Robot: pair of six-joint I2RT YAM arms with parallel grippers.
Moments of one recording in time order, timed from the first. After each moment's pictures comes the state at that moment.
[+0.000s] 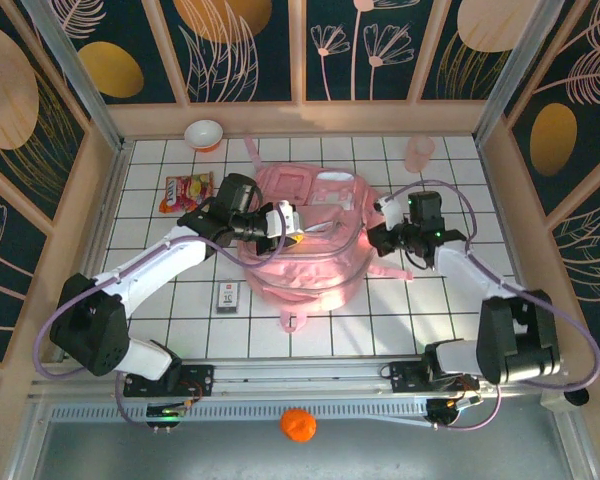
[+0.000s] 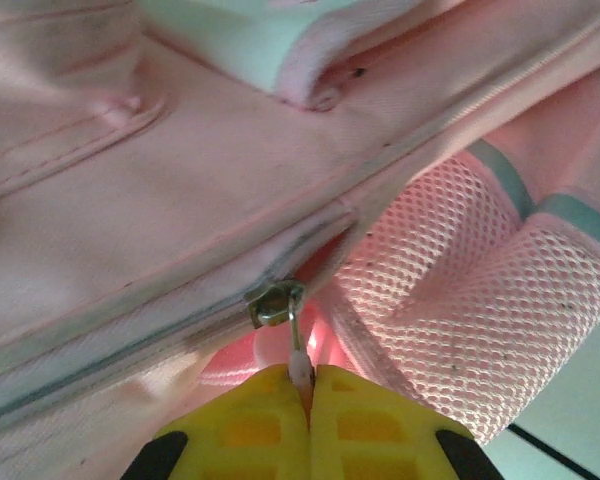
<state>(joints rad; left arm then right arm) -0.58 1.45 1.07 -0.31 0.64 0.75 0.18 1.35 0.76 -0.24 -0.50 -0.17</state>
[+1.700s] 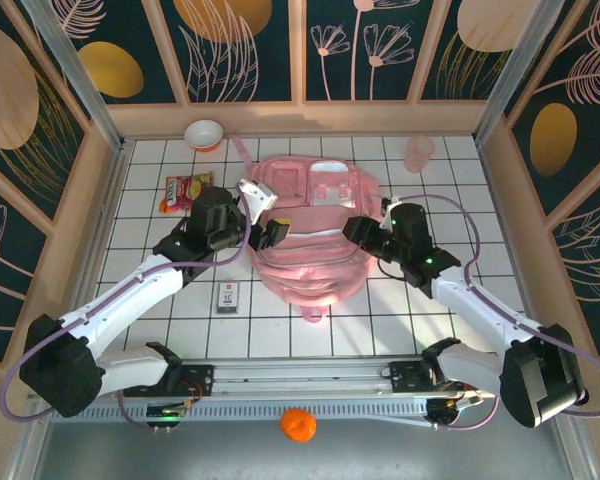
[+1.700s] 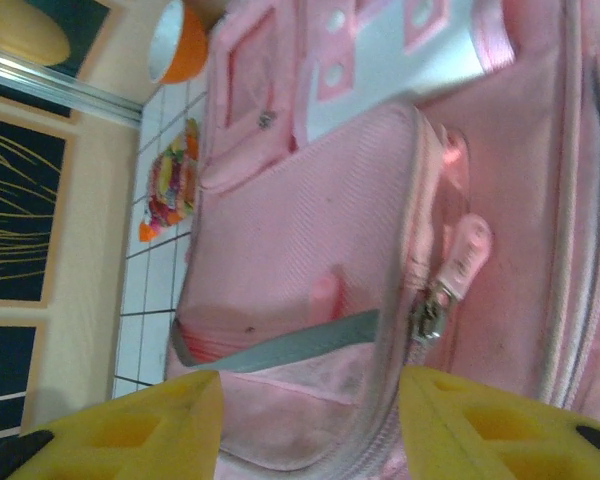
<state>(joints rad) -0.60 1.21 0.88 -0.08 0.23 0.07 0.46 1.12 0.63 -0.06 -0.28 0.88</state>
